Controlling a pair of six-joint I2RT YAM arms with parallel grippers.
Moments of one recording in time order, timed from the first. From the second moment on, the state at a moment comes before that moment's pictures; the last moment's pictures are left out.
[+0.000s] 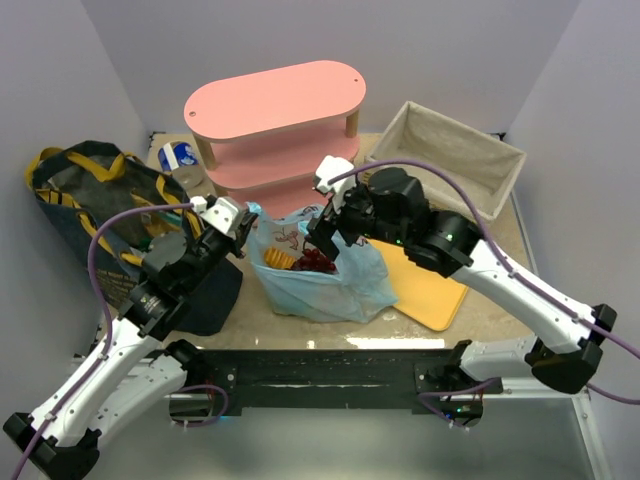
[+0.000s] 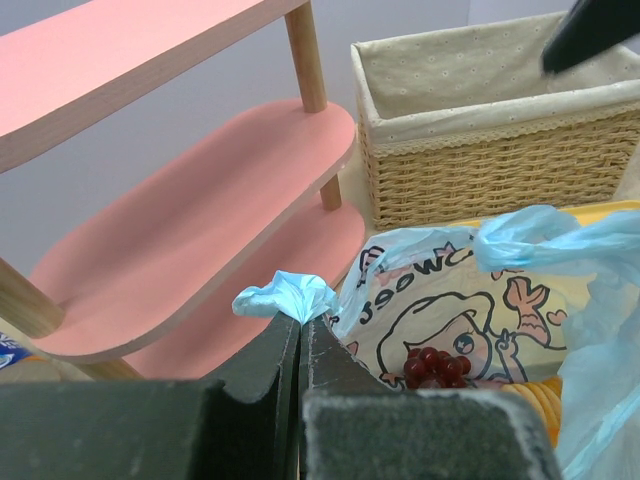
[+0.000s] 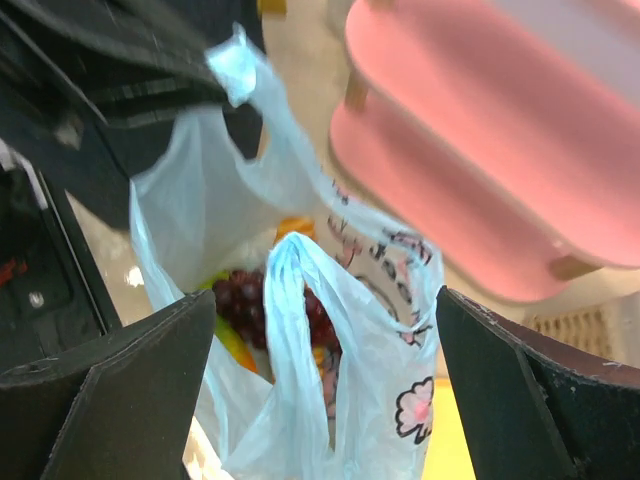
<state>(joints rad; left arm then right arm) -0.57 0.66 0.75 -0.05 0.02 0.14 0.93 1.26 1.50 -0.57 -0.03 -0.13</state>
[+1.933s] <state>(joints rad) -0.57 0.82 1.24 -0.21 0.23 0.10 0.93 1.24 1.68 -0.42 0.21 -0.10</state>
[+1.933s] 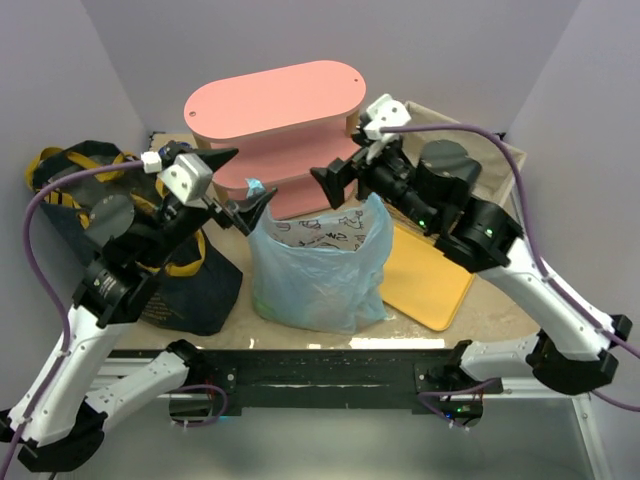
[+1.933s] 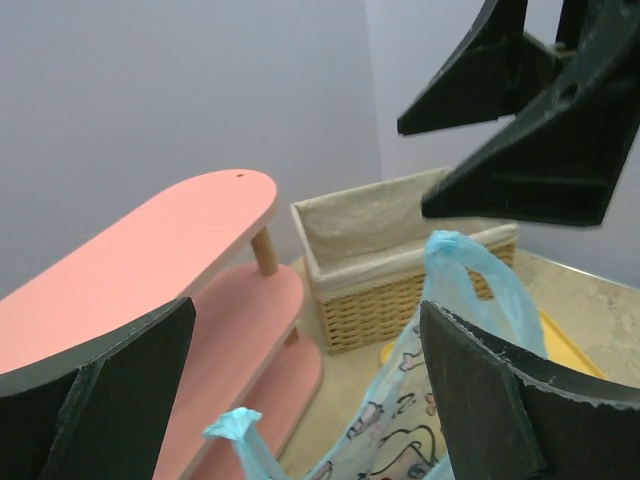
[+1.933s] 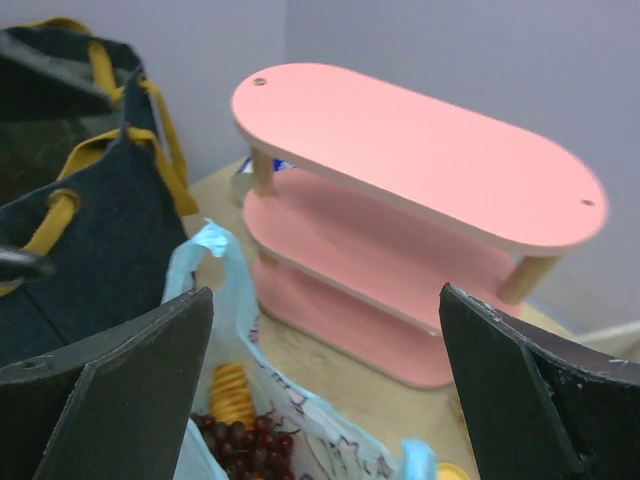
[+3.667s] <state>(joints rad) -0.16 1.02 0.93 0.49 0.94 -0.29 0.67 1.48 1.61 -0.29 -0.50 0.08</state>
